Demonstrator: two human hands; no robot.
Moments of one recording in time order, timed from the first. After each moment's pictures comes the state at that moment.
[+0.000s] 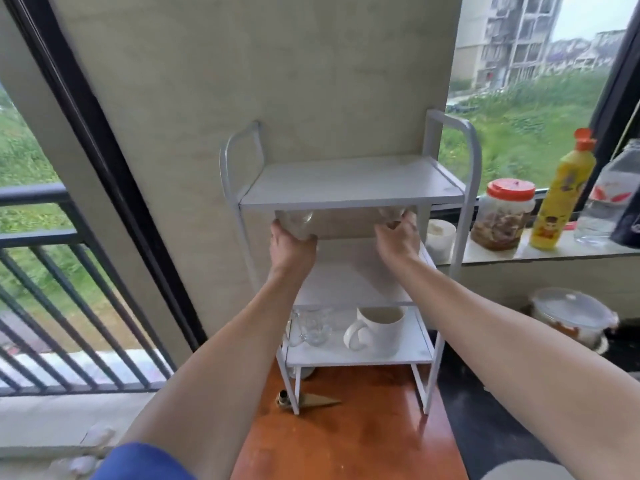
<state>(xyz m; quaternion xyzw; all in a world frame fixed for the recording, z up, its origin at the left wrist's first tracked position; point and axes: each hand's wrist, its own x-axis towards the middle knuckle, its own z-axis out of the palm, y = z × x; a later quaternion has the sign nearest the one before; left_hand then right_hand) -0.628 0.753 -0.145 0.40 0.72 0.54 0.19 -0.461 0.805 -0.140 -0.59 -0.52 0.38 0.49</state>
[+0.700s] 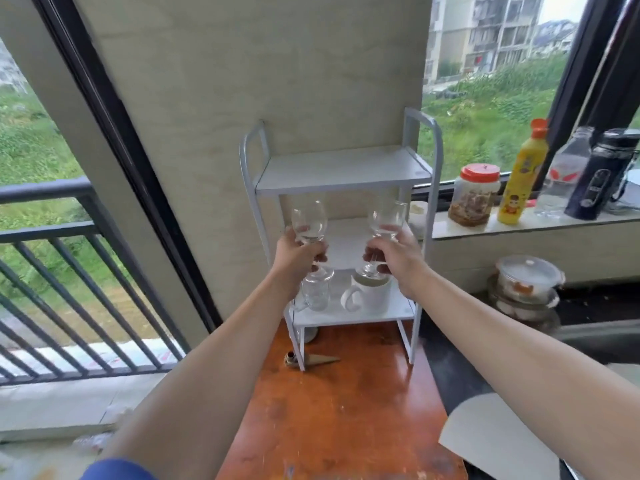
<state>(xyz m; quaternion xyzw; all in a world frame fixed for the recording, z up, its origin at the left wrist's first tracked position) -0.609 0.651 -0.127 0.41 0.59 0.57 0.40 -0.423 0.685 -0.133 -0.46 -0.49 0.56 0.48</state>
